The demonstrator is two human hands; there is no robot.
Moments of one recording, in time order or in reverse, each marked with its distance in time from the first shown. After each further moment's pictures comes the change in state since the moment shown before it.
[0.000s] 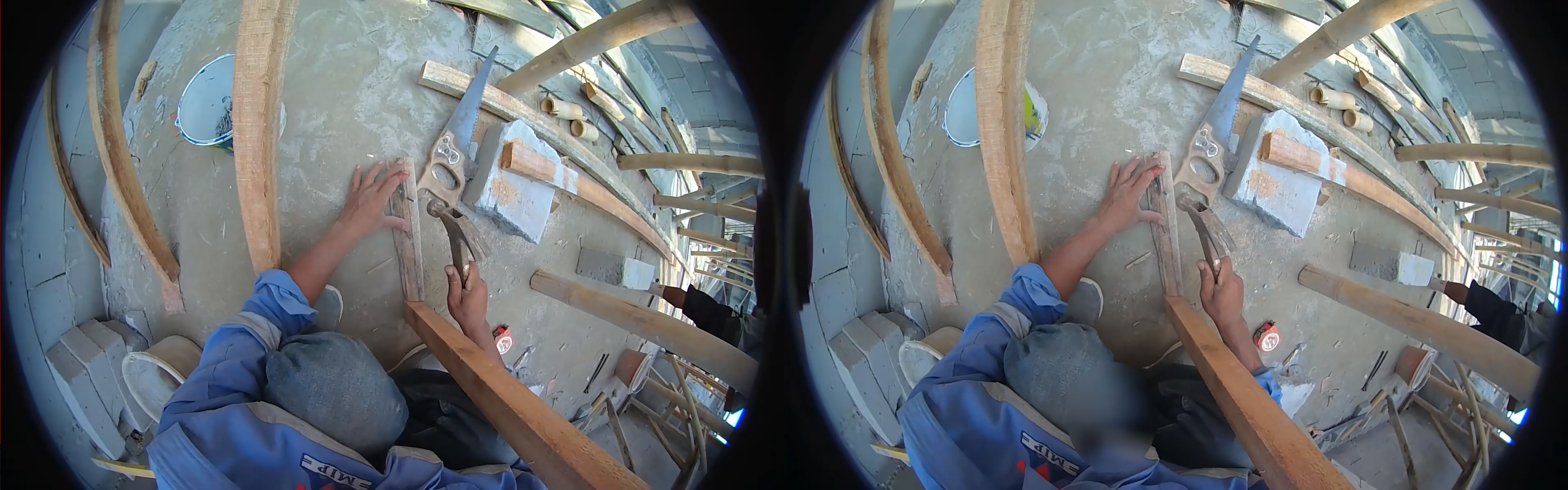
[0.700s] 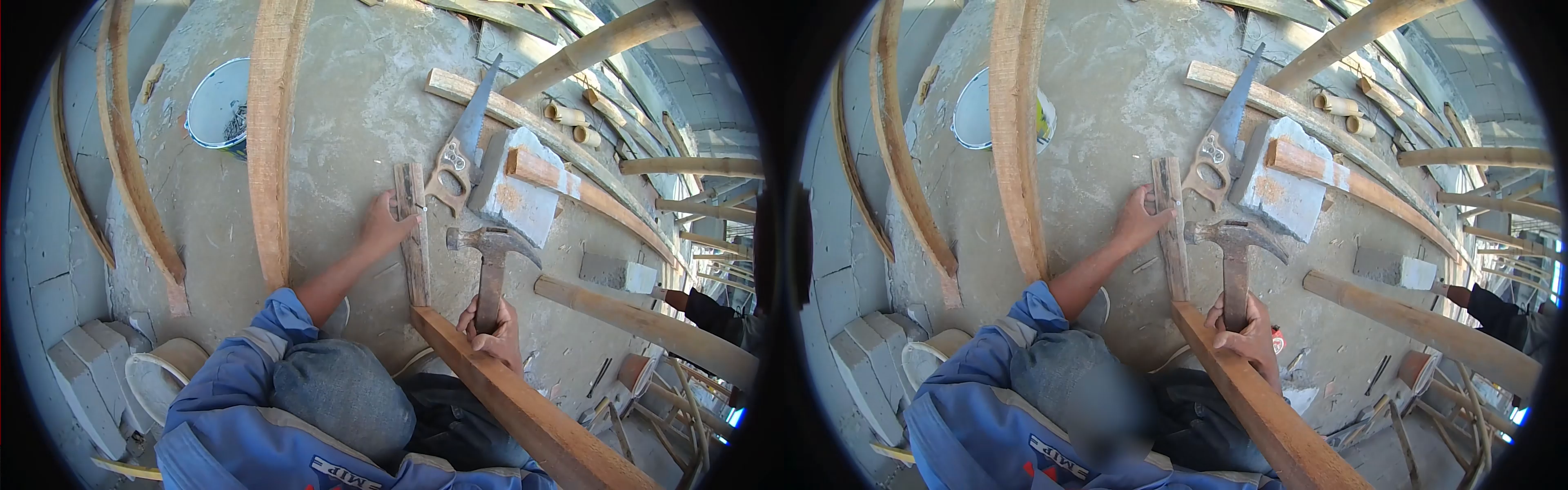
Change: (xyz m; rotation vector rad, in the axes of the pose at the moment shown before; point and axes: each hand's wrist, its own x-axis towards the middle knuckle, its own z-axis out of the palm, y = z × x) left_hand -0.012 0.027 0.028 -0.533 0.085 -0.619; right_hand -0.026 -0.057 -0.081 0.954 -0.398 0.299
